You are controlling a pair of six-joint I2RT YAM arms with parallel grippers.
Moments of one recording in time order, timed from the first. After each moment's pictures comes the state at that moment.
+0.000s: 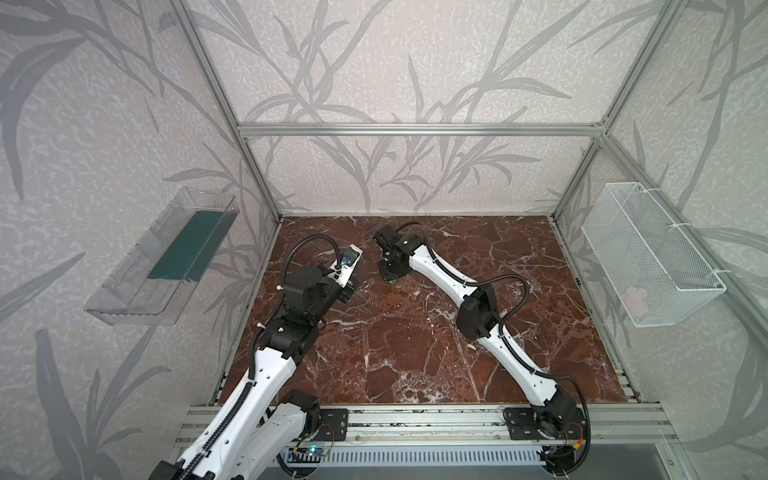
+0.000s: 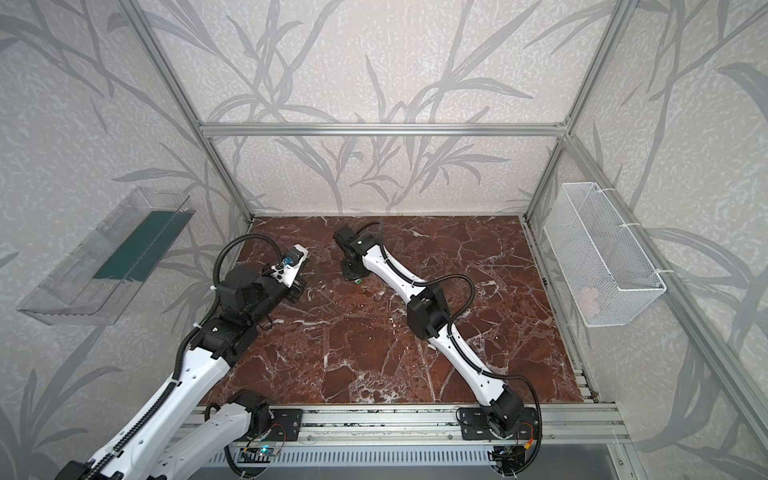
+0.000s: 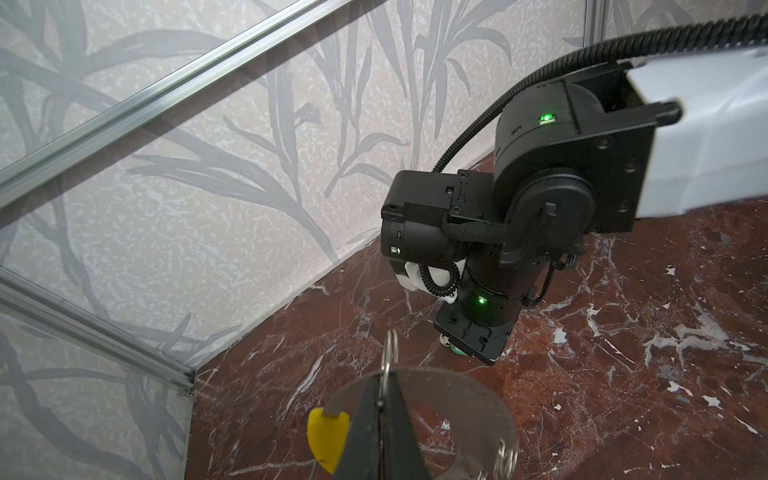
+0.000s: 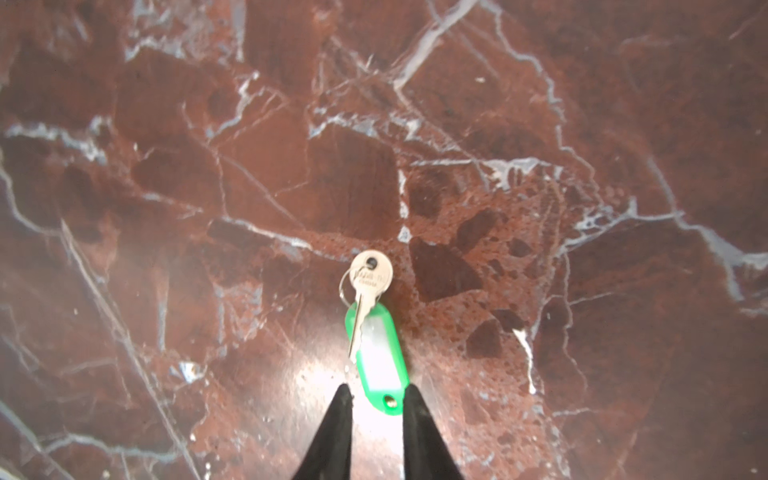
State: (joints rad) left arm -0.30 0.84 0.74 -0.12 0.07 0.42; right arm 0.76 2.78 2.79 -1.19 0.00 0.35
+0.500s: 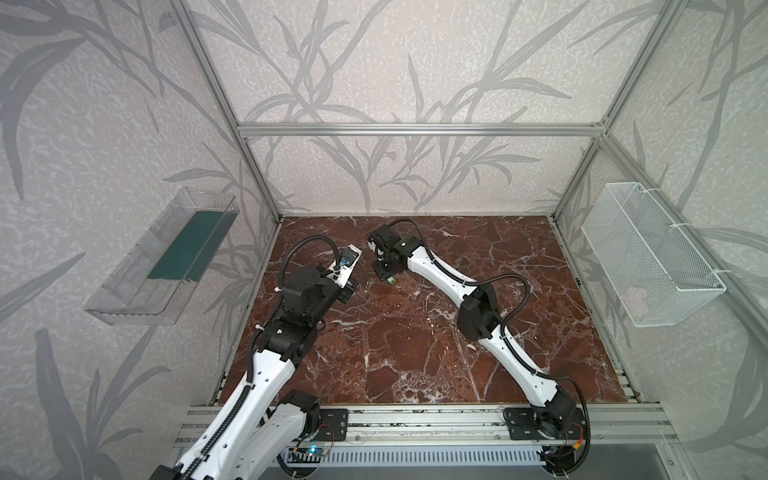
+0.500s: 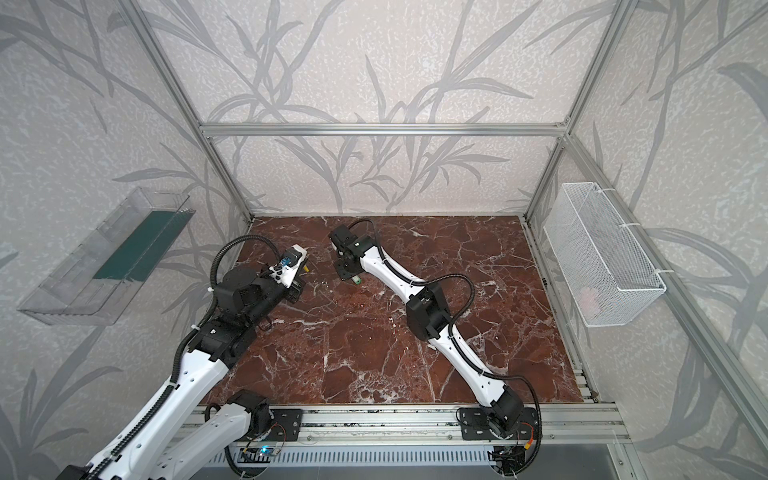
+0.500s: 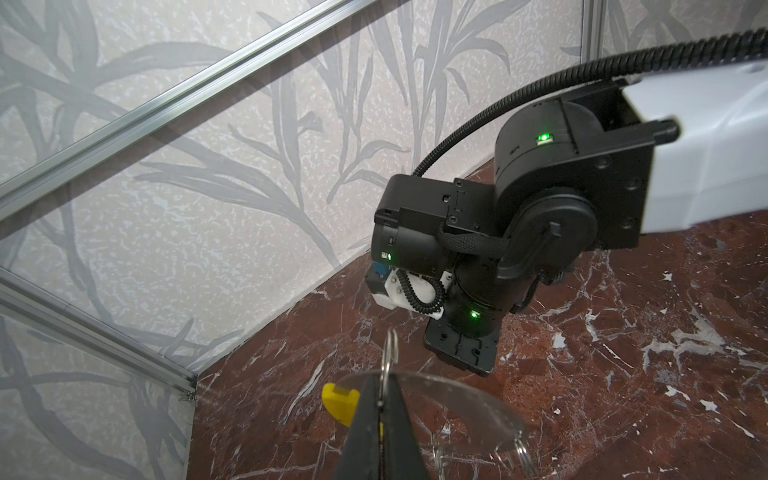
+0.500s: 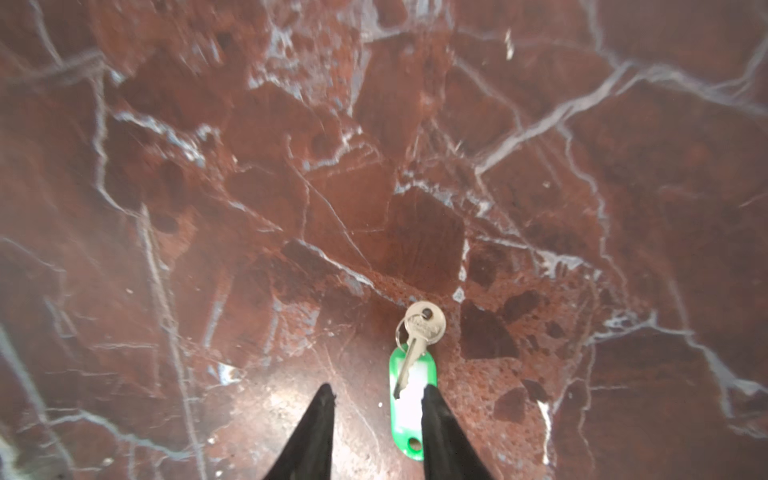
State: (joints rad) left arm -0.30 0.82 0.74 -0.12 0.08 0.41; right arm 0.77 2.76 2.78 -1.06 -0.01 0.19
